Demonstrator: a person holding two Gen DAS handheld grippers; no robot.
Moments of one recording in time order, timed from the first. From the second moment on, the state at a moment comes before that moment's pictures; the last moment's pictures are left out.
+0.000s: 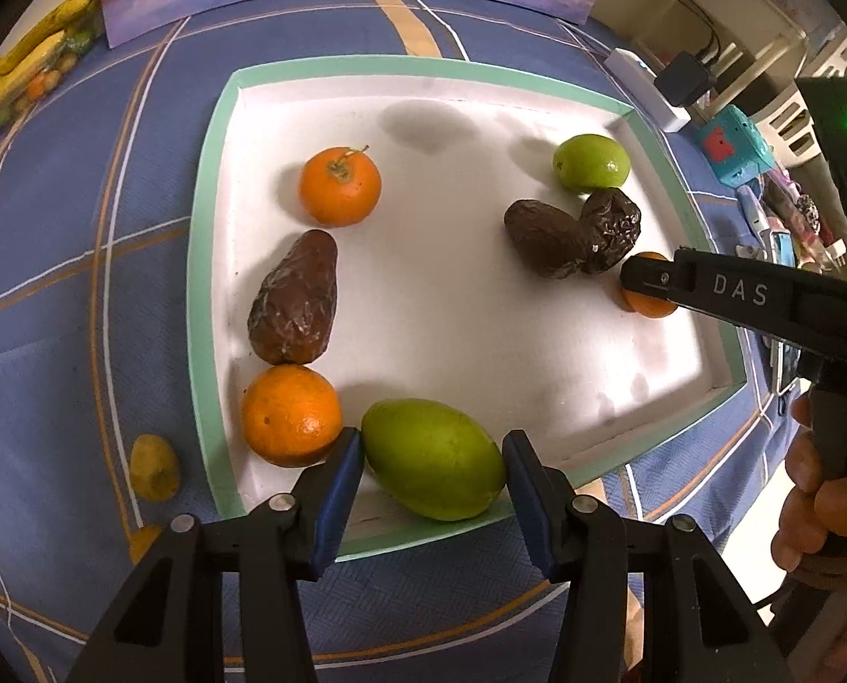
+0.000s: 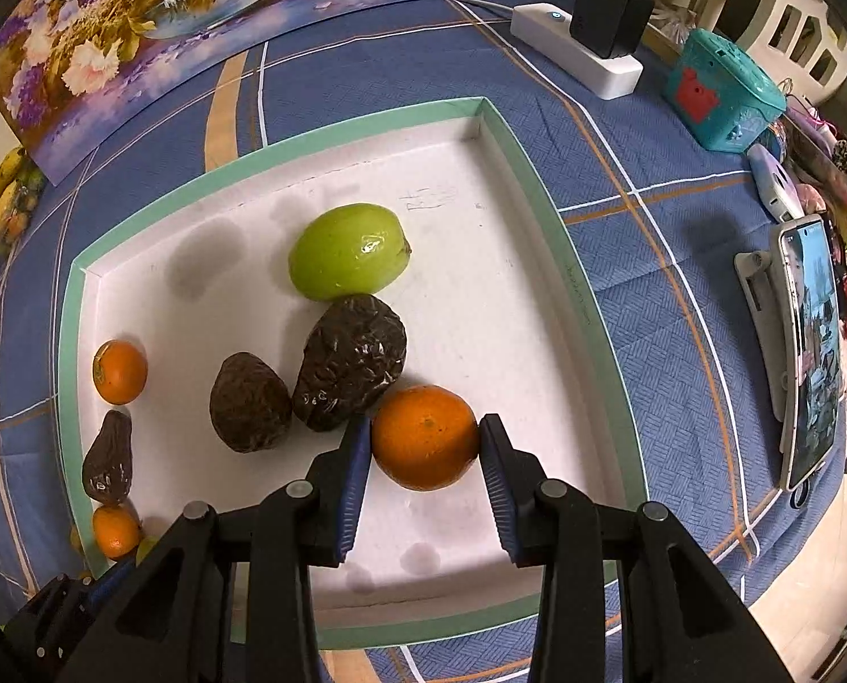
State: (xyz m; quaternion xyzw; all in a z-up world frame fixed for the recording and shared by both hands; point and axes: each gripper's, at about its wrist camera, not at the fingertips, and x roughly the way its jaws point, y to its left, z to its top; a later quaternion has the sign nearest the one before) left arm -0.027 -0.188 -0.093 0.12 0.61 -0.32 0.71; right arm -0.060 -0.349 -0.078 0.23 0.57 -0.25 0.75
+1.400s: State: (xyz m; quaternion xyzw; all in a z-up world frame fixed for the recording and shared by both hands) left arm 0.029 -0.104 -0.052 -0.01 0.59 -0.20 0.78; right arm -0.054 -0.329 -0.029 0.18 0.53 -0.23 0.80
